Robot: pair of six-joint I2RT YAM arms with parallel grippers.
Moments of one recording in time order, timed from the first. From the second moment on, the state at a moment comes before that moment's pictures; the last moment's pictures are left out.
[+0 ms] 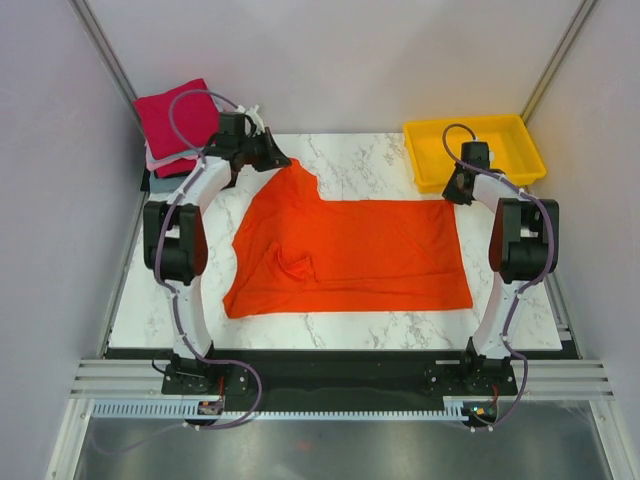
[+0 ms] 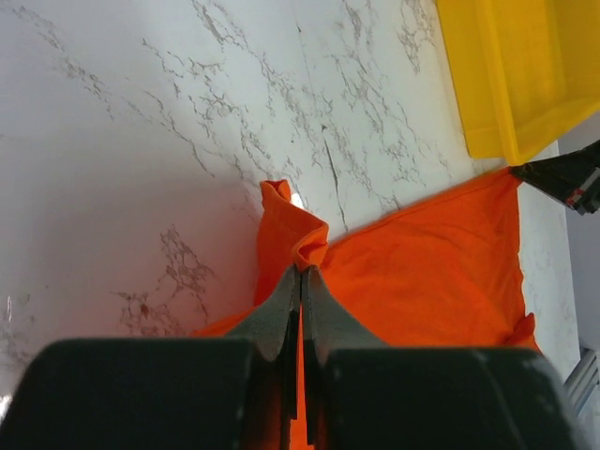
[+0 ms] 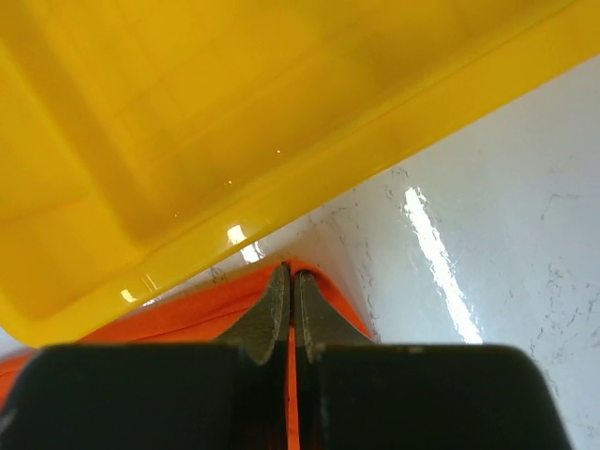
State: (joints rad) left arm -0.15 2.12 1.76 -0.26 0.52 -0.39; right arm -0.07 2.05 1.45 -0.31 0.09 0.42
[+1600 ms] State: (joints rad) left arm -0.17 1.02 0.81 -0.60 0.45 -0.29; right arm -0.07 1.51 0.88 -0.33 0.16 0.44
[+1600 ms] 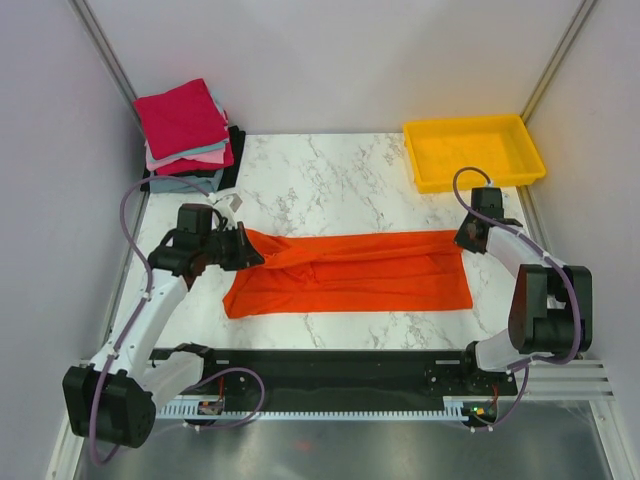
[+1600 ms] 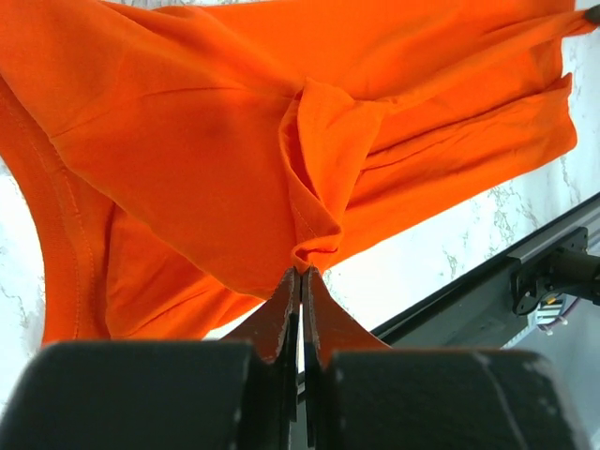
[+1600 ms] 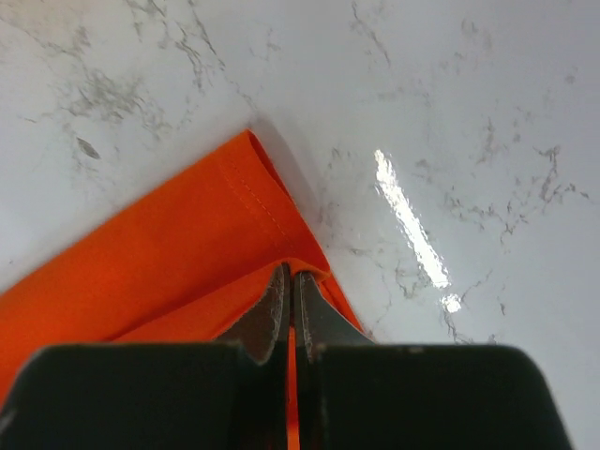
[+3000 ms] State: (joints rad) left arm -0.16 1.58 0.78 -0.27 0.34 -0.54; right arm 0.83 1.88 1.37 -0.26 -0.10 0.56
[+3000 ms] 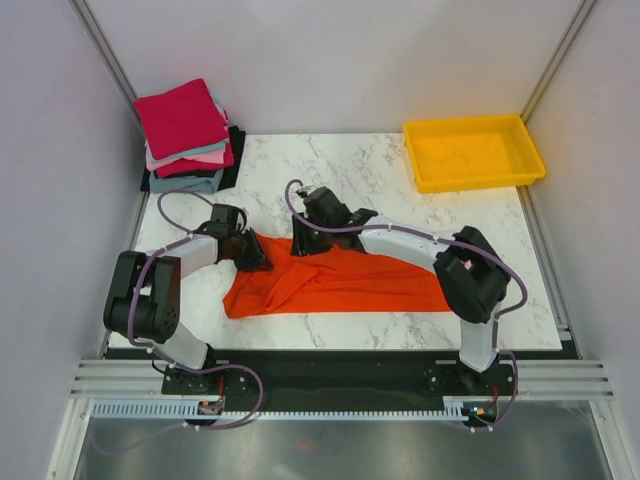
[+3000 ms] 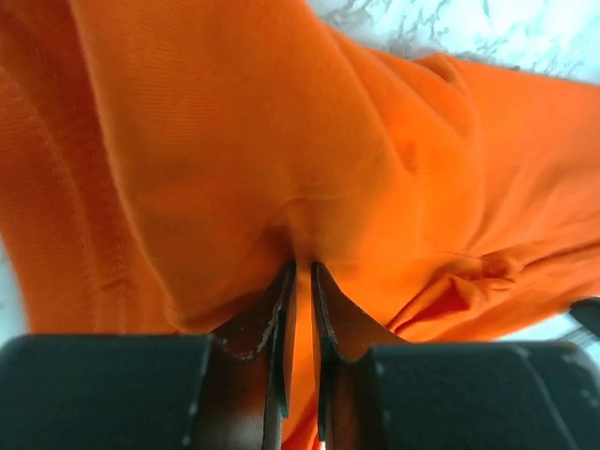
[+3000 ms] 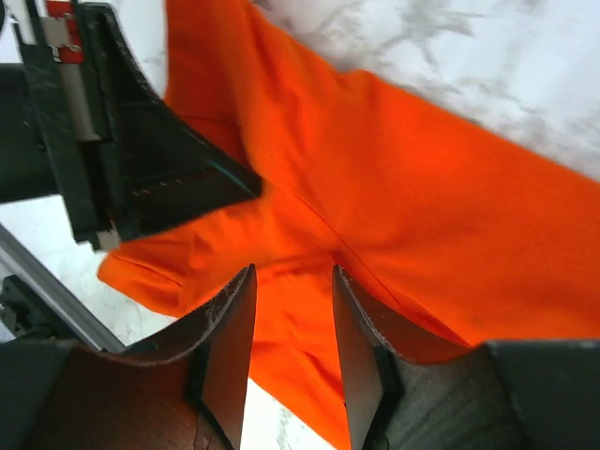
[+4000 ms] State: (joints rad) left arm -0.16 1.59 0.73 -0.15 0.35 -0.58; right arm 0.95 1.87 1.23 -0.36 -0.12 0.54
